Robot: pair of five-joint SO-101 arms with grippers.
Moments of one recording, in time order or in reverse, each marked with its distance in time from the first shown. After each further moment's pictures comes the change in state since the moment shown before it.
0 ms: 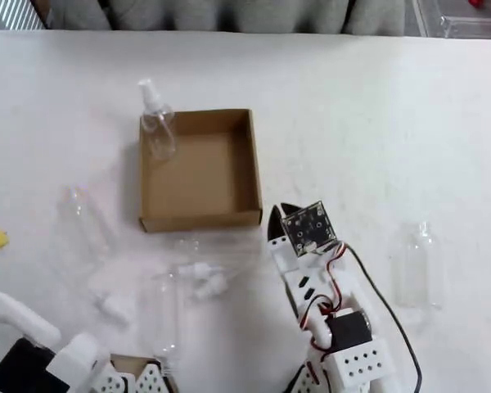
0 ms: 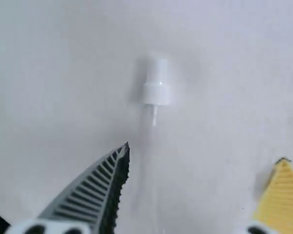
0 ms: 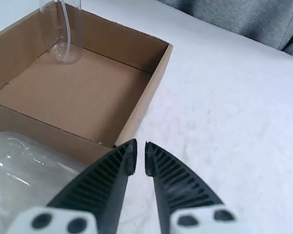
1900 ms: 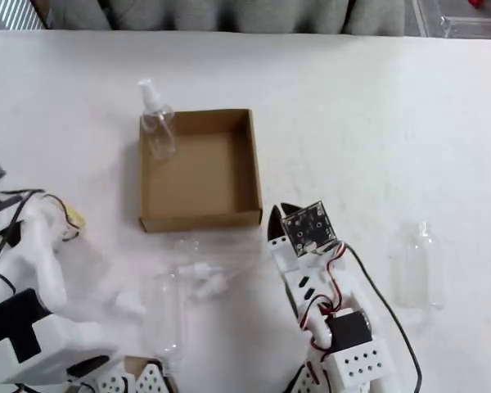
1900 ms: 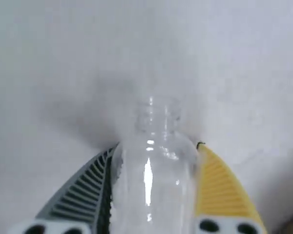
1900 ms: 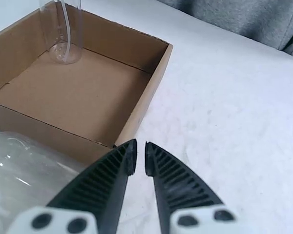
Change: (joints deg) left arm 29.2 14.6 12.9 -14.2 43.9; right arm 0.0 0.0 0.0 -0.1 0.0
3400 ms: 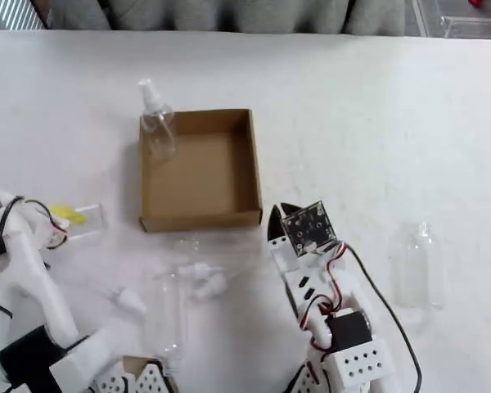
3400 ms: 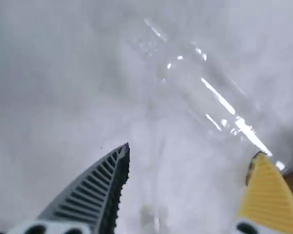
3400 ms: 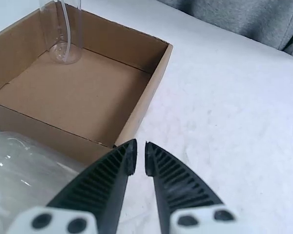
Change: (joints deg) left arm -4.0 -13.8 -1.8 20.7 5.8; right arm 0.0 0.0 0.0 0.0 0.0
